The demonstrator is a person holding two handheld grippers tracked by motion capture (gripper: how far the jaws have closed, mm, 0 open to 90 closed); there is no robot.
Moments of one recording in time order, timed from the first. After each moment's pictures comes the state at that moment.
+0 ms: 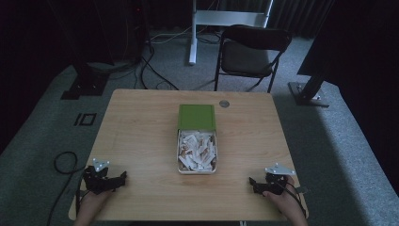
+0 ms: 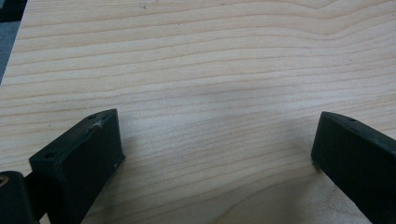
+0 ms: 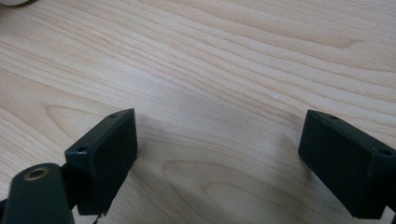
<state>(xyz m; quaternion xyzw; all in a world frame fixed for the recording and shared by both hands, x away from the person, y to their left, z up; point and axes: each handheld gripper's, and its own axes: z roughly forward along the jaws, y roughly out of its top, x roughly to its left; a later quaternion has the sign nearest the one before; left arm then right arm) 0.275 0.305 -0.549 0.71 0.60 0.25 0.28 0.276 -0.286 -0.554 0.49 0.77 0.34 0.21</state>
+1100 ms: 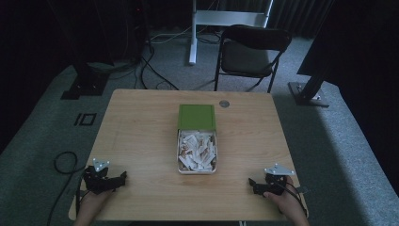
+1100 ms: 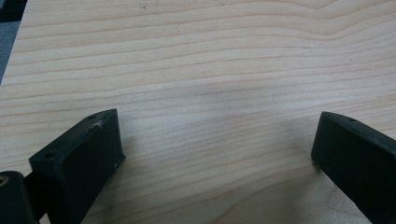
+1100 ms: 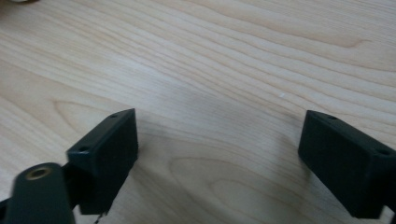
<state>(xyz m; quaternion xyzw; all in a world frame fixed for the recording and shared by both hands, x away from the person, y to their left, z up) 0.275 0.305 -0.549 0.71 0.60 0.25 0.28 0.274 -0.285 -0.553 0.49 0.78 0.34 0.20</state>
